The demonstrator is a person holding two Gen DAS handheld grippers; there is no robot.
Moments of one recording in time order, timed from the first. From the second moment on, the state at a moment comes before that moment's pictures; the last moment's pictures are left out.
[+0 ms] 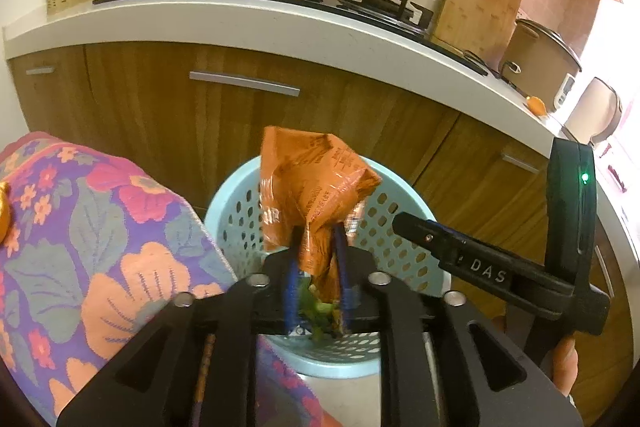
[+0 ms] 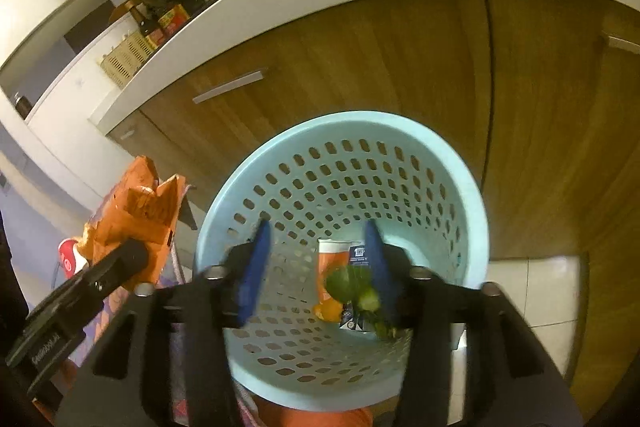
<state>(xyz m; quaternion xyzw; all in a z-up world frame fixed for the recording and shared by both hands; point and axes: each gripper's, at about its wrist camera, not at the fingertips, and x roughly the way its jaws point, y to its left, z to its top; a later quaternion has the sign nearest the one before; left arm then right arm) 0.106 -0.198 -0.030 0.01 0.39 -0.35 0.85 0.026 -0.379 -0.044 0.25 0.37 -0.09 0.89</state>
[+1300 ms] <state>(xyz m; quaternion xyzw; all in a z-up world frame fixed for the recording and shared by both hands) 0.092 -0.031 0.031 -0.07 0.33 -0.25 0.91 0.050 -0.248 0.026 0.13 0.34 0.00 0.93</state>
